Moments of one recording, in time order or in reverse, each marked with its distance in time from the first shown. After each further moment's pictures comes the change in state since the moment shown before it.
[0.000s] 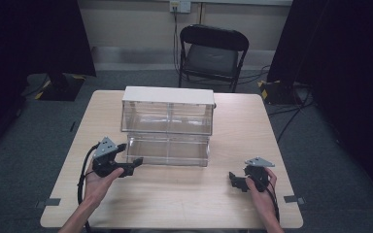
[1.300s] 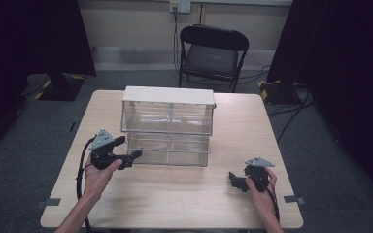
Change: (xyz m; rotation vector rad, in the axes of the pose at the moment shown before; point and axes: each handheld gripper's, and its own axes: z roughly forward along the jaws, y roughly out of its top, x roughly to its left) left arm 0.008 0.019 -0.003 -0.050 0.008 -0.038; right arm 0.000 0.000 0.000 0.000 0.000 0.000
